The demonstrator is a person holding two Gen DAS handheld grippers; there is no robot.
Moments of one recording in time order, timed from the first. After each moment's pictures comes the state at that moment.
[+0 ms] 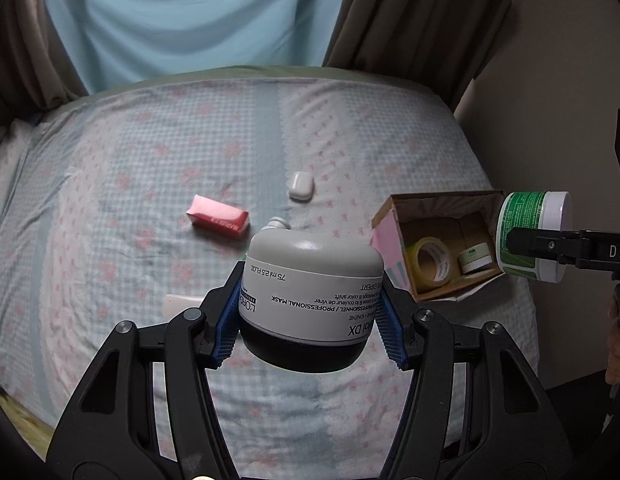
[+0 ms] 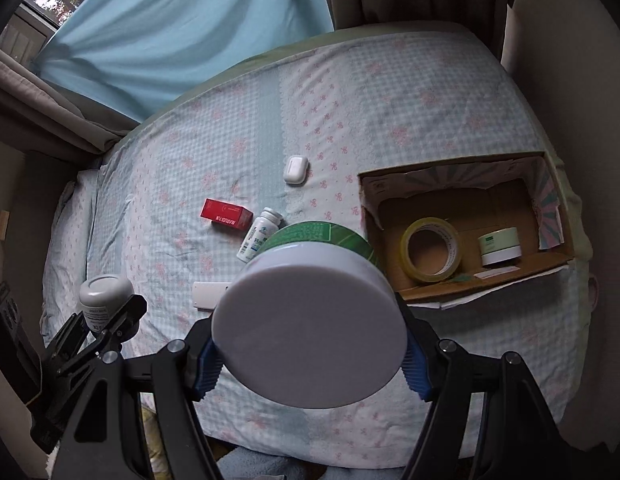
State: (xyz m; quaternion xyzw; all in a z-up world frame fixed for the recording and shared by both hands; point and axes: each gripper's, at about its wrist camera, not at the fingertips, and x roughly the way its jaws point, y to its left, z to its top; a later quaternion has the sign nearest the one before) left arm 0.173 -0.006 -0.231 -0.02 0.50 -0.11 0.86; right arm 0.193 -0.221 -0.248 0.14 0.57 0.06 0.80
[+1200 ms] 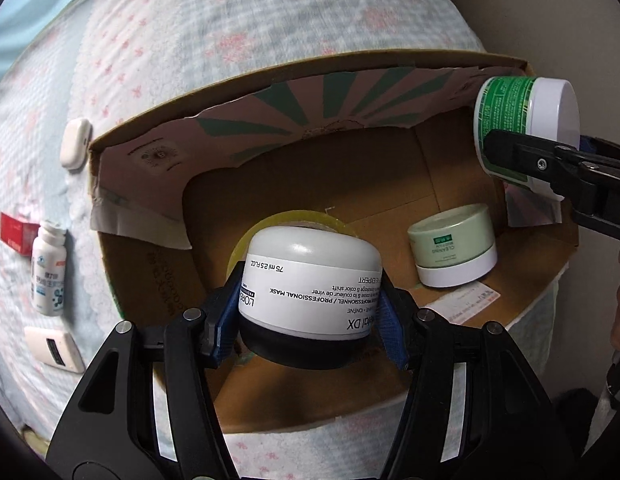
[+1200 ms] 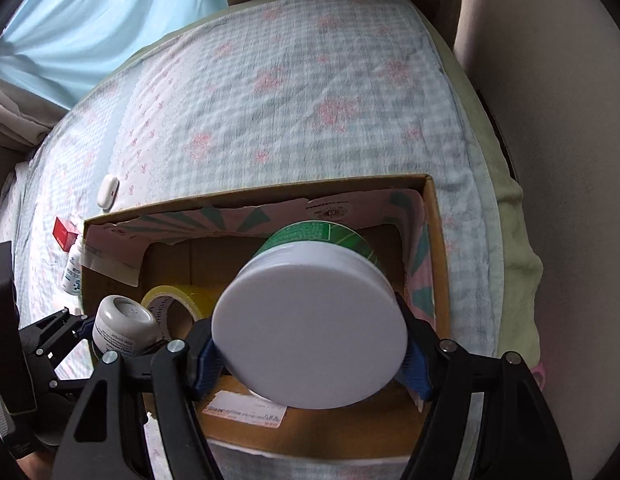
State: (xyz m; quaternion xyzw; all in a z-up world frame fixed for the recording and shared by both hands) left arm 0.283 -0.296 -0.438 0.08 0.66 -0.15 0.73; right arm 0.295 -0.437 -0.425 0.08 0.60 0.05 0.80
